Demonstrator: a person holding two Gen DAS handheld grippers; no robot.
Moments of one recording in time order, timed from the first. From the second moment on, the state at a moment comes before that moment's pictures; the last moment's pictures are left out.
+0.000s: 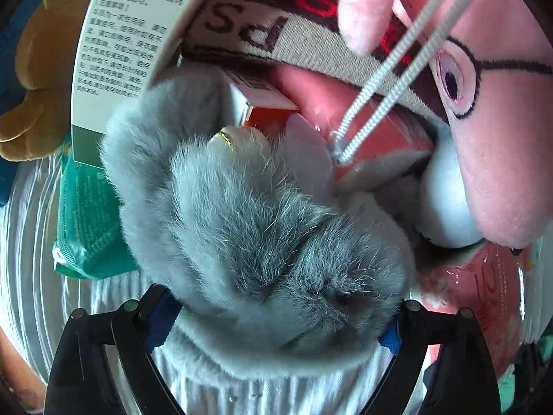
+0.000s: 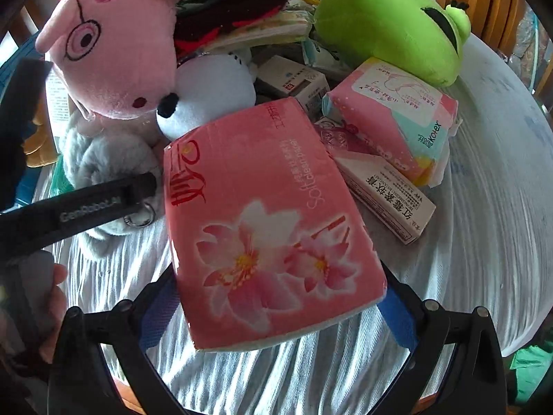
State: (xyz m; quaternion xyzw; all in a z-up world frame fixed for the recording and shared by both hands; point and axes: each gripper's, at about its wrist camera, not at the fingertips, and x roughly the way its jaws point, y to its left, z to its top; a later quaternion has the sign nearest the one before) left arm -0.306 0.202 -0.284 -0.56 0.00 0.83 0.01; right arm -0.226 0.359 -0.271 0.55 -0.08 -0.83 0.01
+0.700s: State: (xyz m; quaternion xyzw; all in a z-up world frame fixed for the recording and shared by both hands) left arm -0.223 0.168 -0.245 -0.54 0.04 0.84 0.00; right arm -0.215 0.301 -0.265 0.55 -0.04 -0.83 0.05
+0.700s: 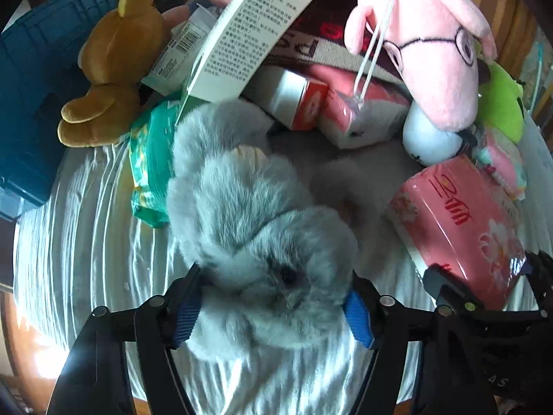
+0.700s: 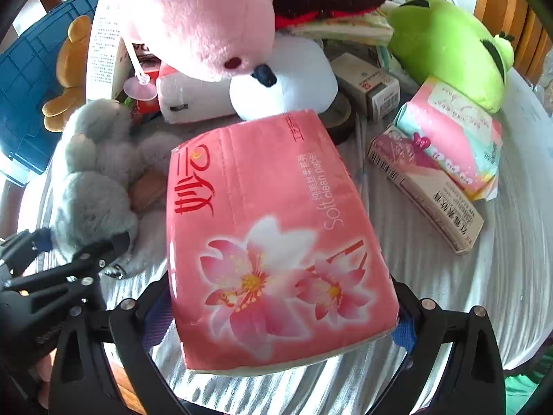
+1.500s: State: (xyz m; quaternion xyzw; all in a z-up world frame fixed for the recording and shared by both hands) left arm -0.201 0.164 -0.204 -0.48 0.03 0.88 -0.02; right arm -0.211 0.266 -0.233 0.51 -0.01 -0.86 0.07
